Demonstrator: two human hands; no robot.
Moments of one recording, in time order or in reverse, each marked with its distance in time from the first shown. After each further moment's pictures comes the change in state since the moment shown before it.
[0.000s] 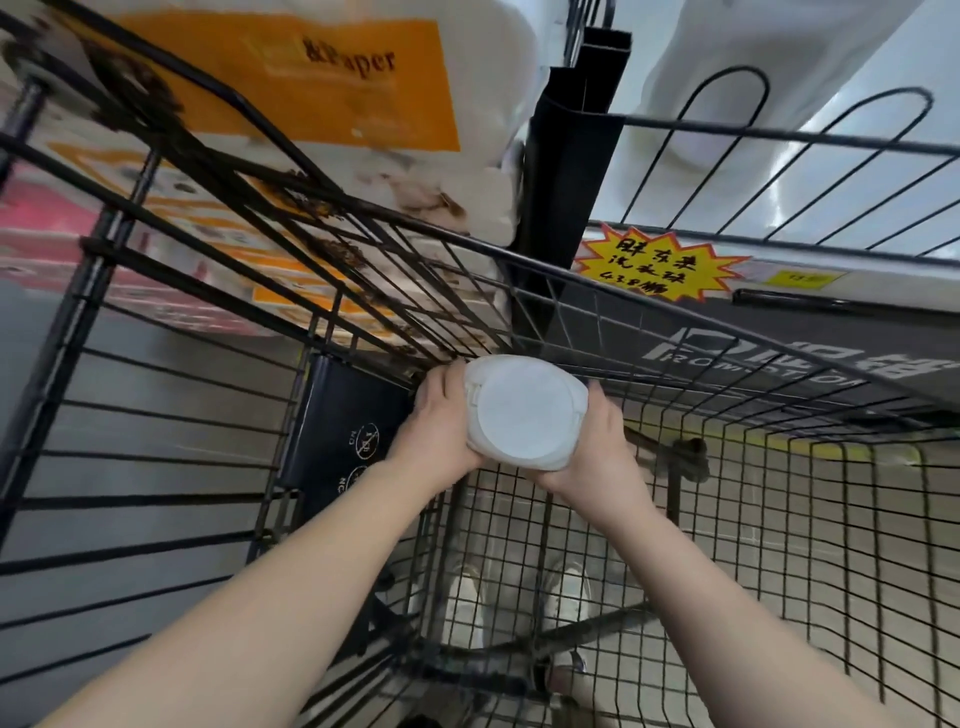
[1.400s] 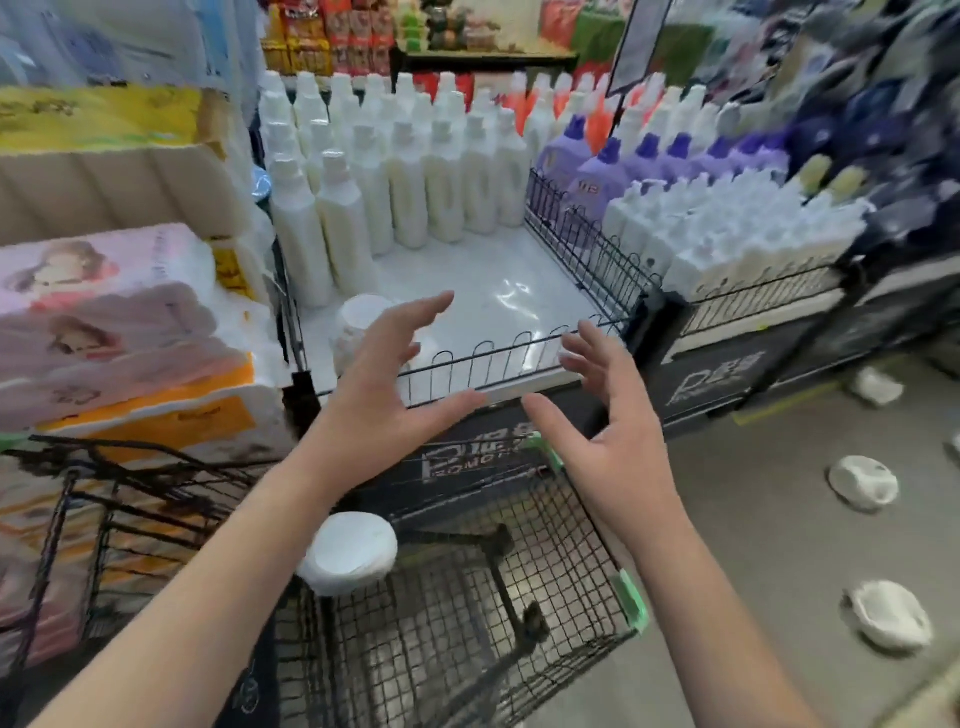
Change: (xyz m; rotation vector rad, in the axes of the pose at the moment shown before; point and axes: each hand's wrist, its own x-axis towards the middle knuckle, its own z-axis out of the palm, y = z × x) left_hand -0.287 0.305 -0.215 -0.346 0.121 1.131; right_hand -0.369 -0.138 -0.335 0.486 0.870 -0.340
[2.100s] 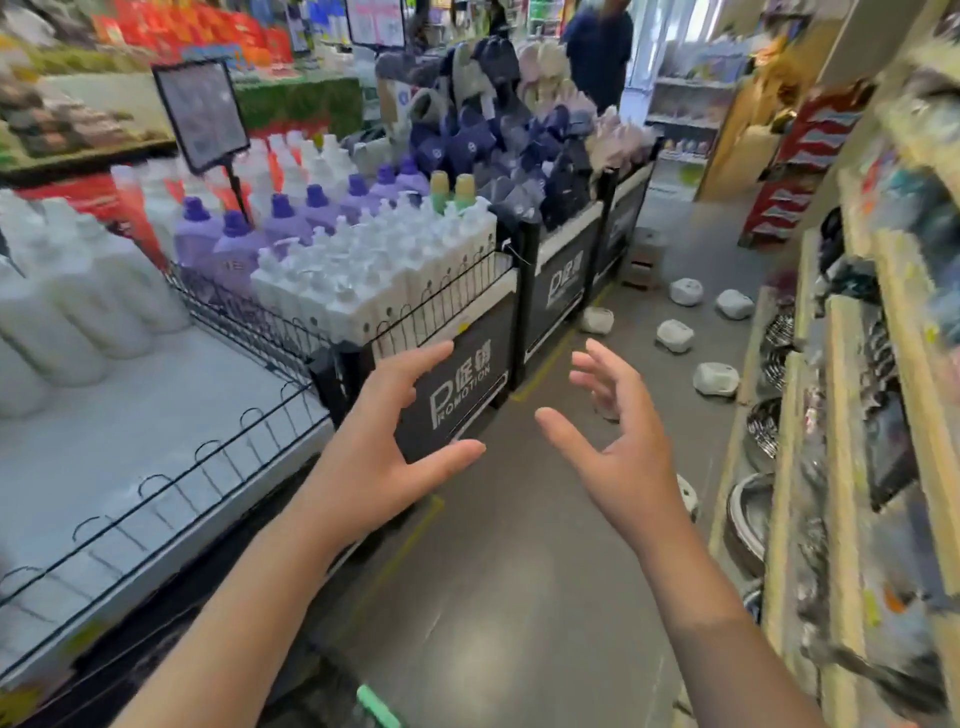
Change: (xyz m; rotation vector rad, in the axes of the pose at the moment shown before) left_hand 0.133 0.185 0.357 -0.123 -0.451 0.346; right_hand -0.059 0.115 -0.381 -0.186 0.614 0.047
